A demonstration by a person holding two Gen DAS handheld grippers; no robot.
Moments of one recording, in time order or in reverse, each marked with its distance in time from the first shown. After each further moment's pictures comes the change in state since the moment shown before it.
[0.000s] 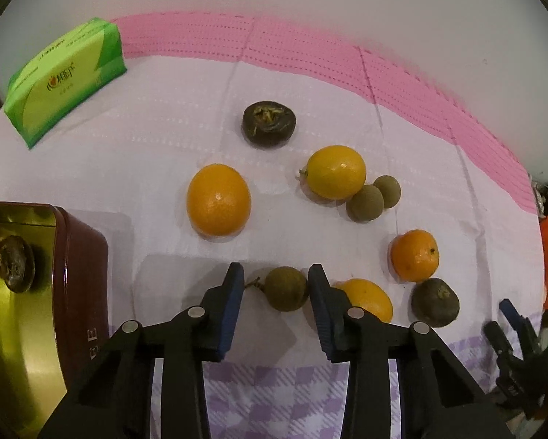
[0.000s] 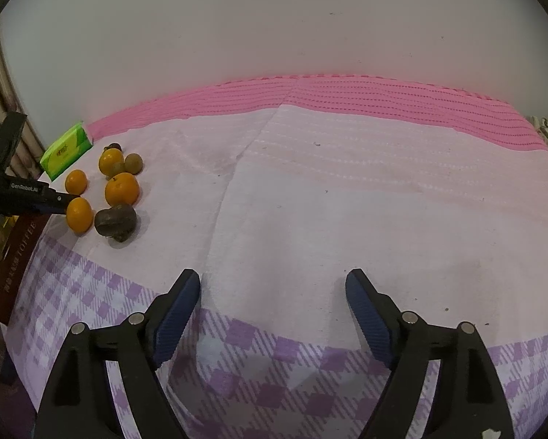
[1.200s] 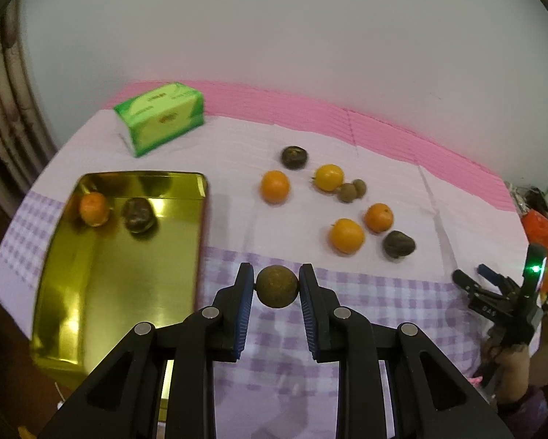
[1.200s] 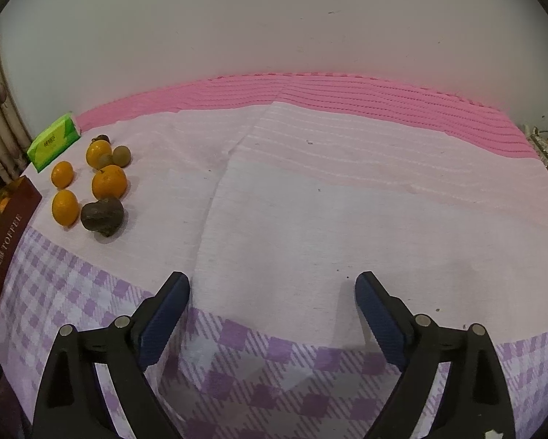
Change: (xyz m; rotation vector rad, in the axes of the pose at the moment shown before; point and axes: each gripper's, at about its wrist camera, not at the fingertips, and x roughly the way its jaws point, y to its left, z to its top) left arm -0.127 0.022 -0.094 0.010 -0.267 0.069; right arm 0.003 0.003 0.000 -0.024 0.009 -0.075
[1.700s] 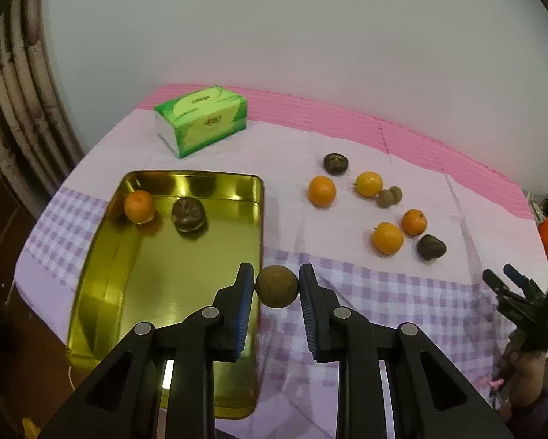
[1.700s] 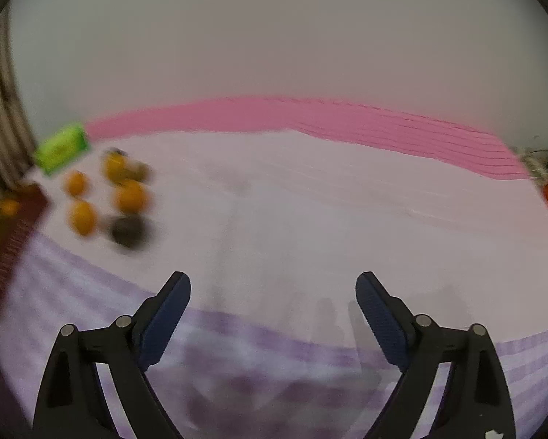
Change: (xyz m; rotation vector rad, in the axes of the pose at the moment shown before) left arm -0.014 0.034 -0.005 -0.023 -0.022 0.078; right arm -0.030 0.024 -0.003 -0.021 -0.107 0.028
